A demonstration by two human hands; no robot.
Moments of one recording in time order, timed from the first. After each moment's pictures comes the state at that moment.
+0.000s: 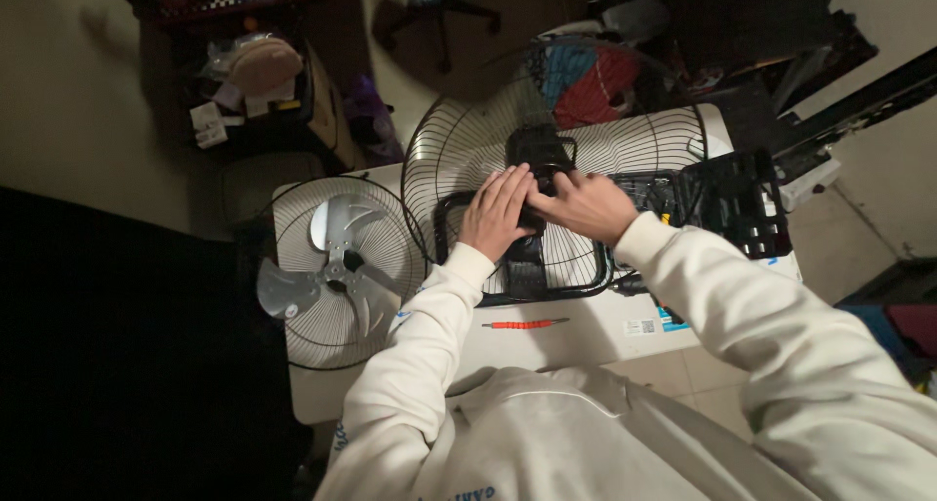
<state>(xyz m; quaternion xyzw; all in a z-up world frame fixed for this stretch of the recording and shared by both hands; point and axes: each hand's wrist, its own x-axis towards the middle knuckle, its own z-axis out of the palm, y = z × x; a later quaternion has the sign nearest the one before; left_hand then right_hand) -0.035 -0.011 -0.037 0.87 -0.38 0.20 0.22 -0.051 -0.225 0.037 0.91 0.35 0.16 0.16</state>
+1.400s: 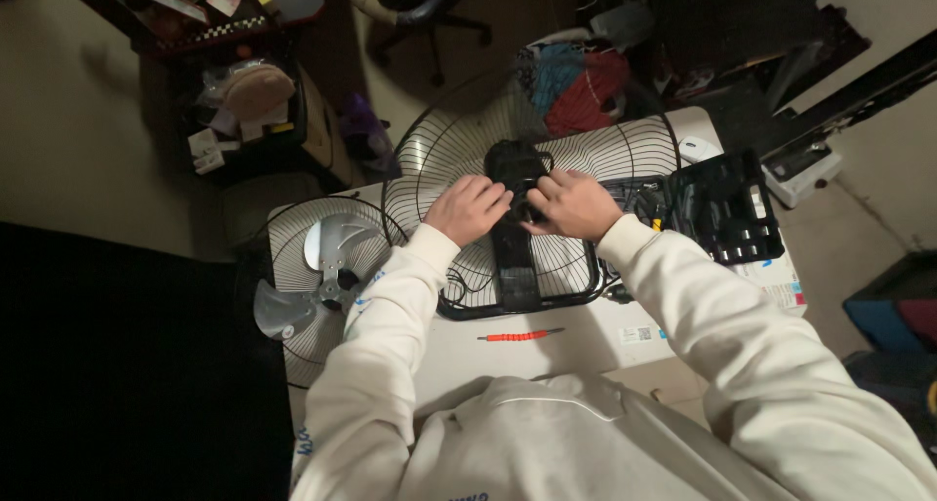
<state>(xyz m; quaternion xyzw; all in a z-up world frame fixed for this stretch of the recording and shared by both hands) 0.011 0.009 0.019 0.76 -0.55 0.32 0.11 -0.034 -0.239 0.025 0.90 0.36 0.22 0.02</state>
